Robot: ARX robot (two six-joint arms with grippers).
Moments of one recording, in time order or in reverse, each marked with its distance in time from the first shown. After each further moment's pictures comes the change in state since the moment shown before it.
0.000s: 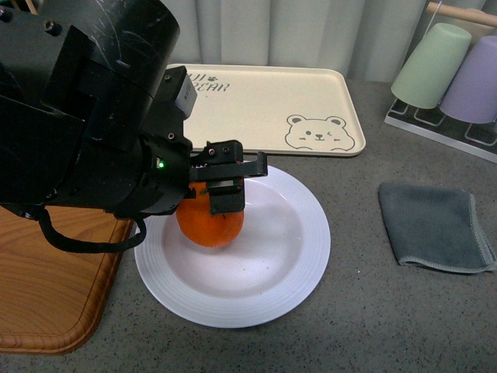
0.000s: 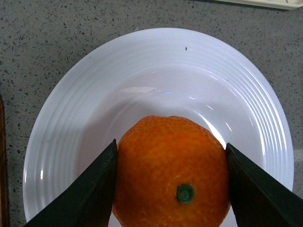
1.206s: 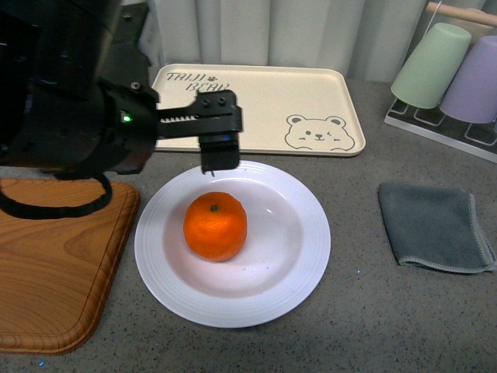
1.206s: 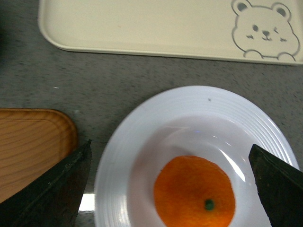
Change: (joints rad) left arm 0.034 -0.145 -0.038 -0.013 -0.164 0.049; right arm 0.000 0.000 0.000 0.000 0.000 0.000
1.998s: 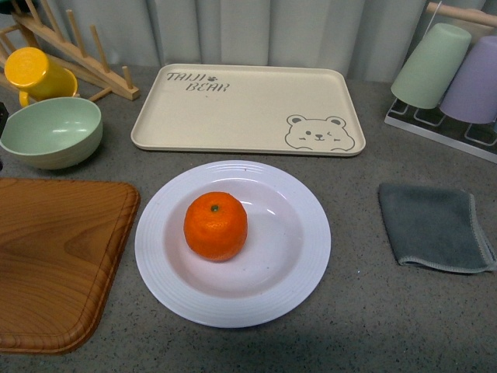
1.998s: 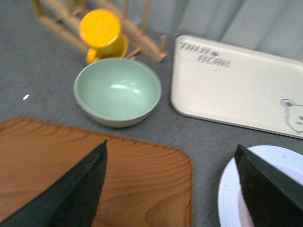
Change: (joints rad) left arm 0.311 -0.463 -0.641 0.794 0.066 0.279; right arm 0.000 0.001 0.000 0.000 0.000 0.000
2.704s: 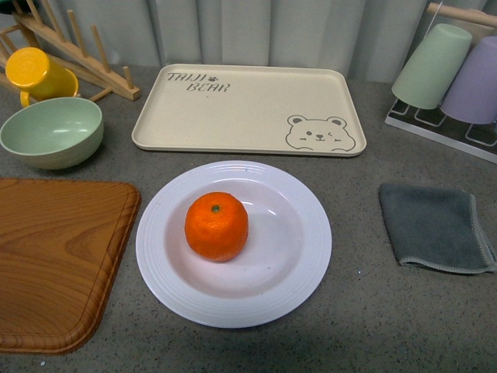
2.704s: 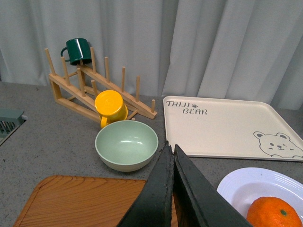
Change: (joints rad) left arm 0.120 -0.625 -0.137 -0.396 0.112 0.076; right arm 0.000 -0.001 0.000 -0.001 0.000 0.000
